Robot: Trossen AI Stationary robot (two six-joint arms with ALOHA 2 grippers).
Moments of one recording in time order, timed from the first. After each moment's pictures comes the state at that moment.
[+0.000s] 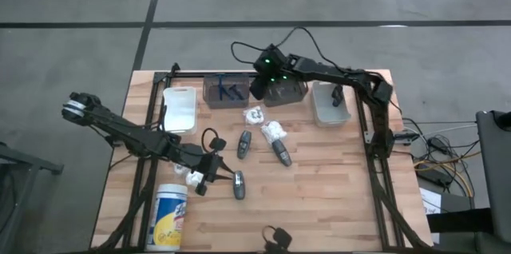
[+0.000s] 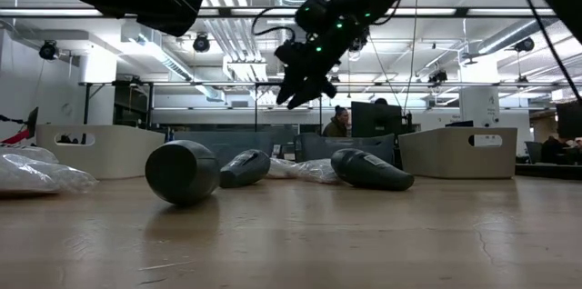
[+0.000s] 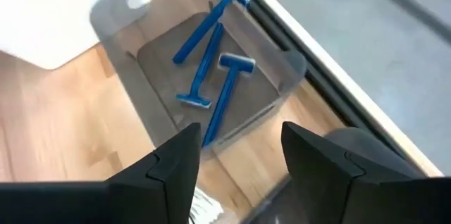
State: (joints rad) left arm -0.36 1.16 0.63 0.07 -0.06 0.07; right arm -0.49 1.99 1.63 -0.42 -0.08 0.15
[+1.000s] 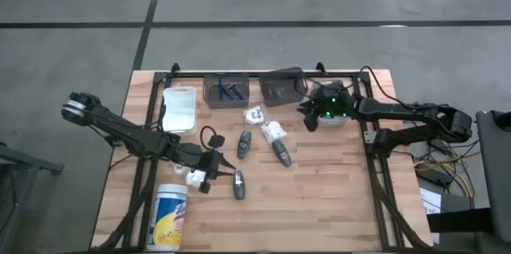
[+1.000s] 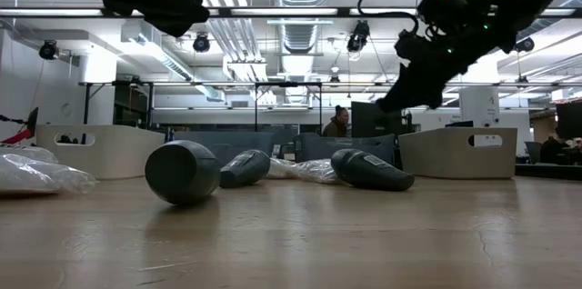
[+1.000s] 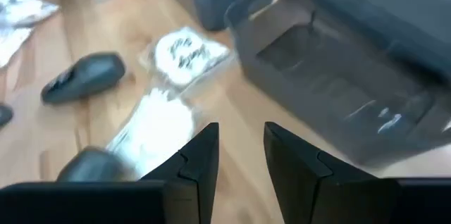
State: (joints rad) left arm -0.36 1.16 0.63 0.10 -0.15 0.00; right arm -0.46 1.15 0.50 0.07 -0.08 0.18
